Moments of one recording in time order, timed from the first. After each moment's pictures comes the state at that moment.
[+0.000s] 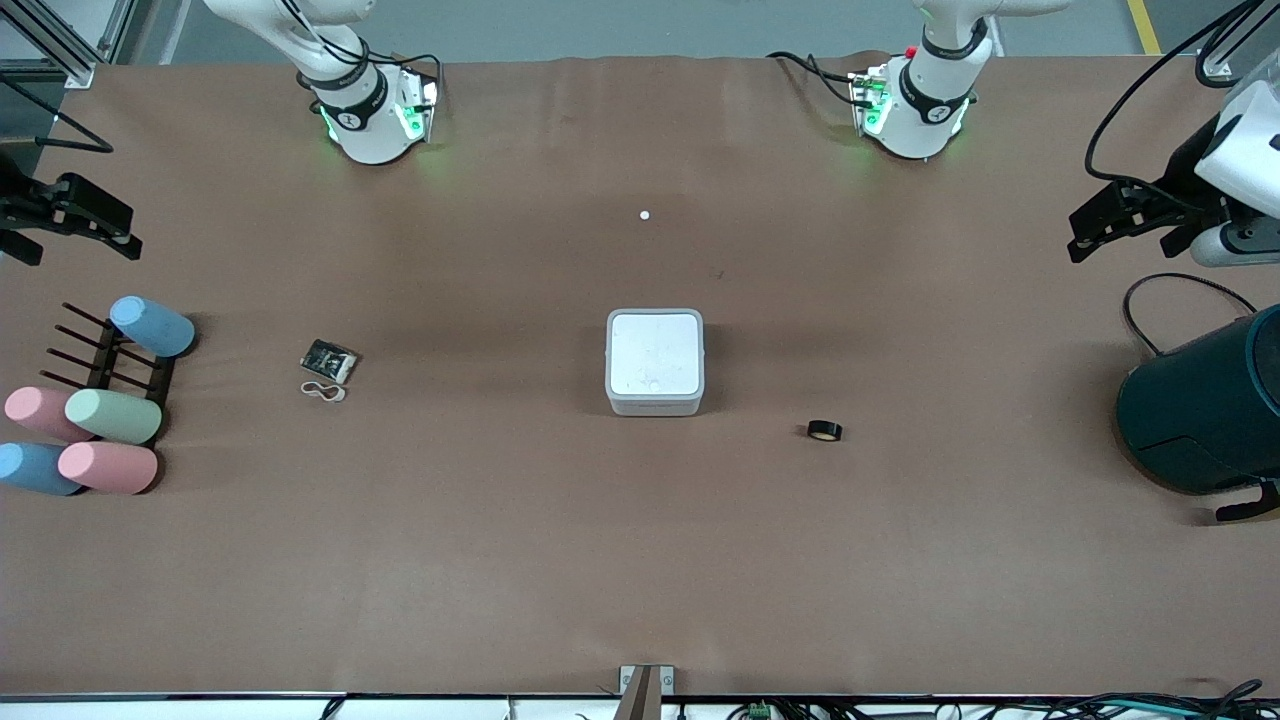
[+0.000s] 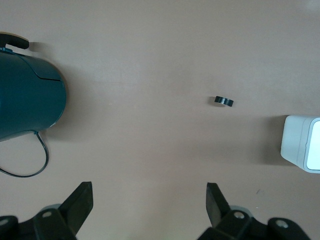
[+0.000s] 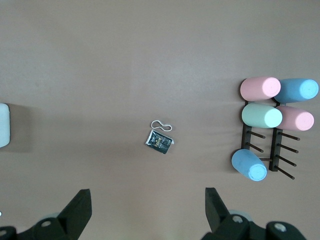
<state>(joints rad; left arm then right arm) -0.04 -0.03 -0.07 -1.57 0.00 1.56 -0.15 -0.02 0.03 0.03 -1.41 -0.02 1.44 -0.06</state>
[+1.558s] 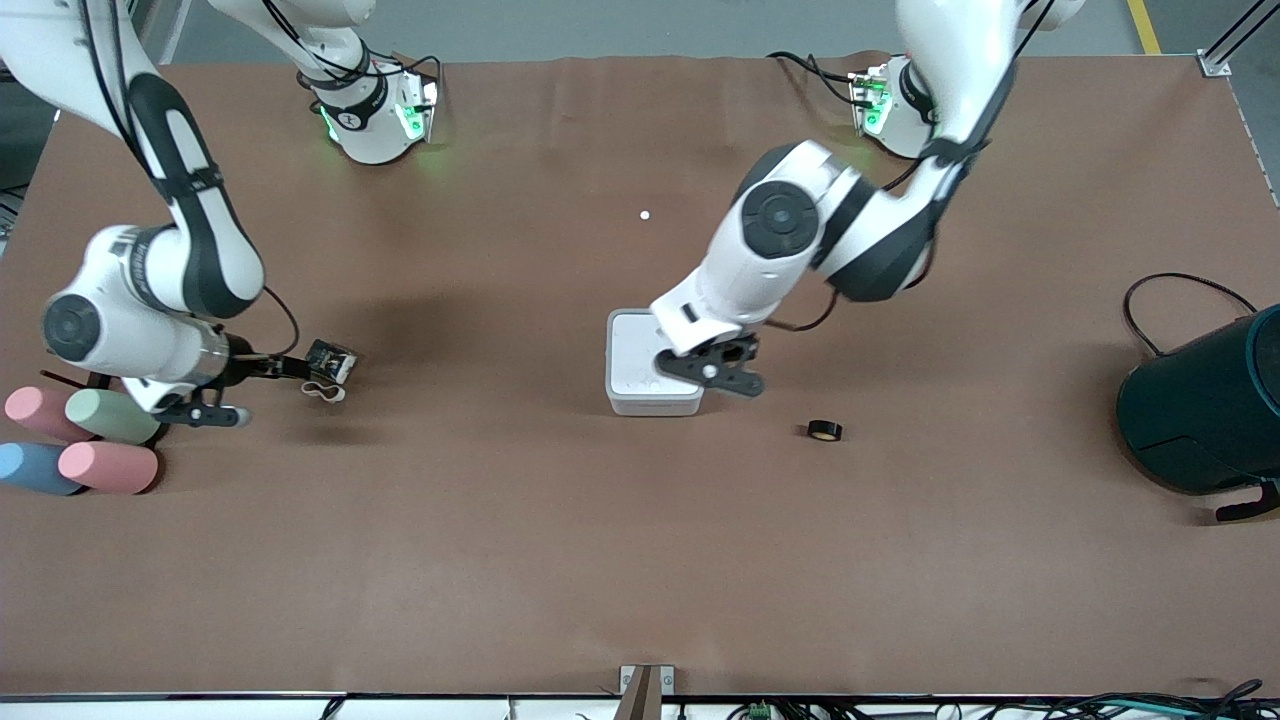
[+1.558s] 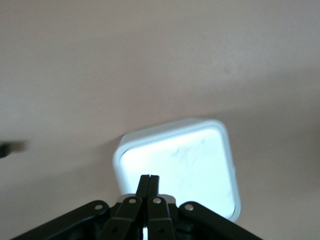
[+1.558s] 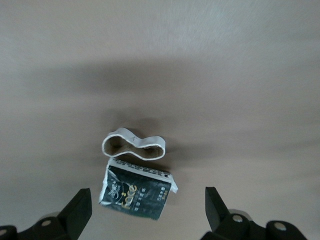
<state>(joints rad) -0.49 0.58 -0.26 -1.48 0.02 2.19 -0.46 -0.13 0.38 0.02 -2.07 0.03 2.22 -0.05</state>
